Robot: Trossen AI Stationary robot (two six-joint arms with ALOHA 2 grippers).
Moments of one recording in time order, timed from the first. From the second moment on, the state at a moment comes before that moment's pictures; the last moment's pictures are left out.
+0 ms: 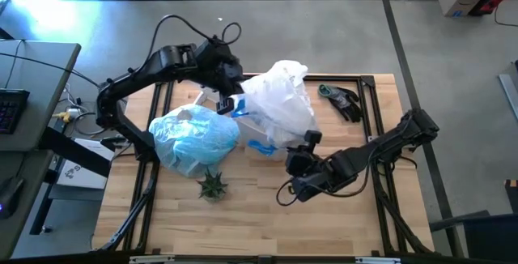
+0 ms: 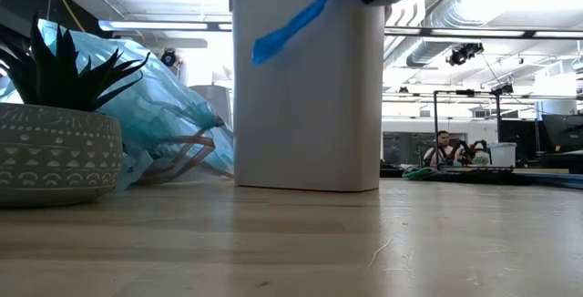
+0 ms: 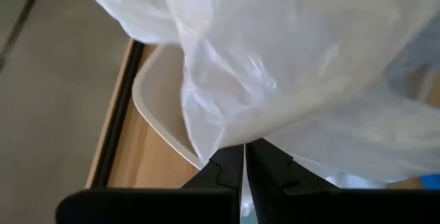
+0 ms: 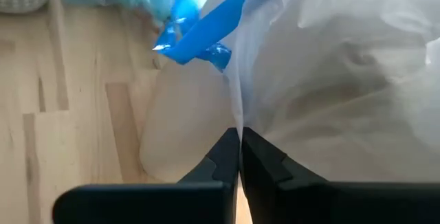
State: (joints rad) left arm 0.33 1.57 1.88 -1.15 0.06 0.22; right arm 0.48 1.68 1.47 -0.99 0.89 0.39
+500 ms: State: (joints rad) left arm 0.32 1.38 1.92 -1.17 0.04 0.05; right arm 0.49 1.67 1.47 -0.98 0.92 0.39
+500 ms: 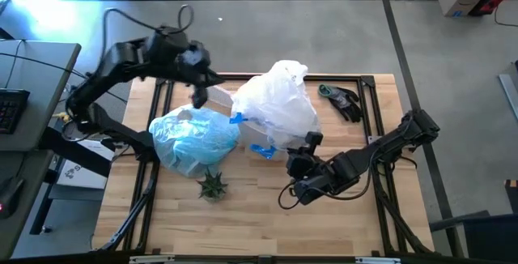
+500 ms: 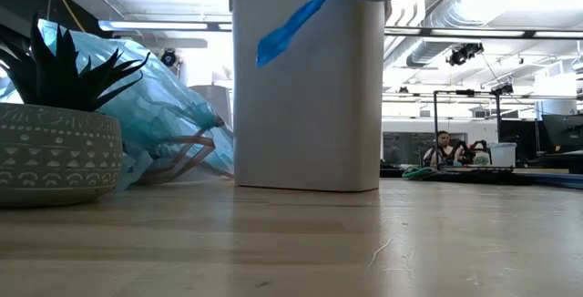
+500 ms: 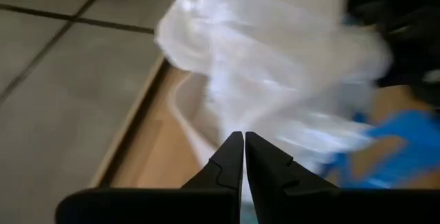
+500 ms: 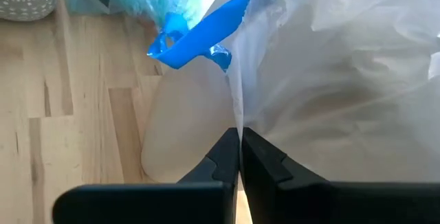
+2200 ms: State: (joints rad) left arm -0.06 1.41 1.51 -0.85 -0.33 -0.36; right arm 0.49 1.67 1.47 -0.95 0.91 0.34
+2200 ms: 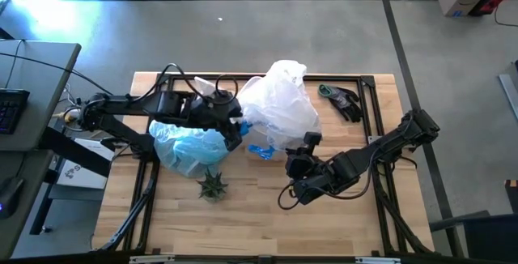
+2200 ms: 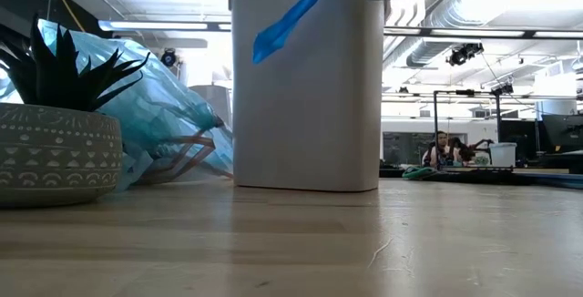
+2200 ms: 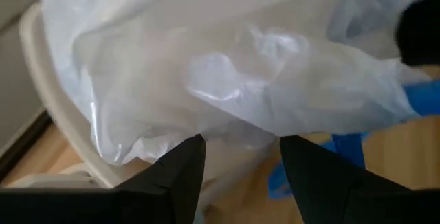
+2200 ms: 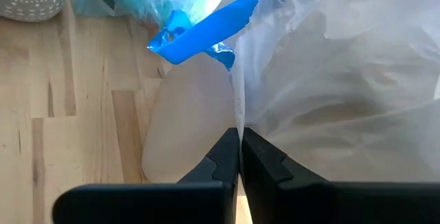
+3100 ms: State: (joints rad) left arm 0.00 1.56 1.51 -0.60 -0.72 -0.22; right arm 0.49 1.67 1.47 -0.92 0.91 0.34
